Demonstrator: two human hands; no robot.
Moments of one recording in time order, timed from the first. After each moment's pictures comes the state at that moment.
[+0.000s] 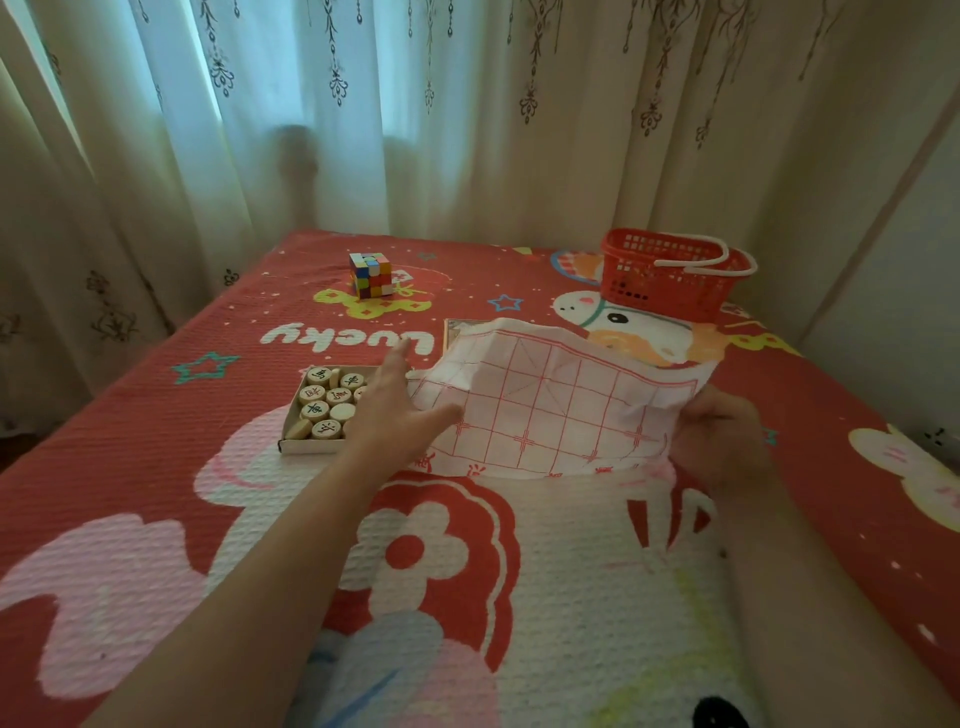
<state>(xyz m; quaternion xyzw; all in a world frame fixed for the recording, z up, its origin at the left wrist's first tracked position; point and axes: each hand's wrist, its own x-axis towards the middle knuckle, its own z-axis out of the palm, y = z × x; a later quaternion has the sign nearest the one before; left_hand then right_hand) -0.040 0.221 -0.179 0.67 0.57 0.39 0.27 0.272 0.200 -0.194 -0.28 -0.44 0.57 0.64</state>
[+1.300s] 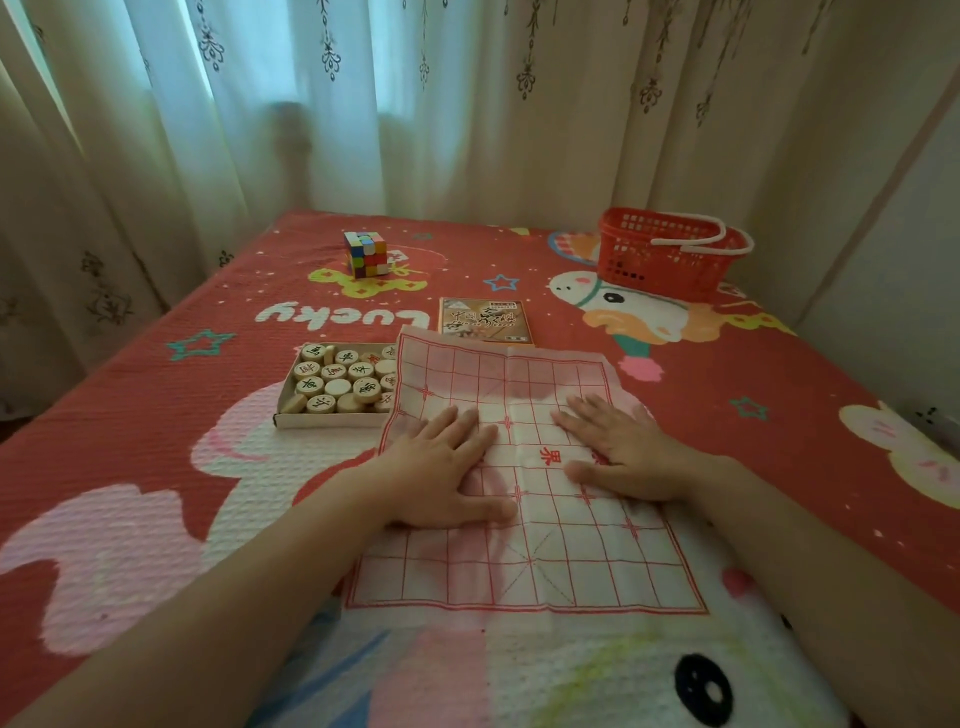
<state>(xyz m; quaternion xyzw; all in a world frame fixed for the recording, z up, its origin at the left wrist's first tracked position) -0.023 0.182 -0.198 0.89 0.44 -0.10 0.10 0.235 0.180 -0.204 -0.58 -0.81 0.11 -0.07</state>
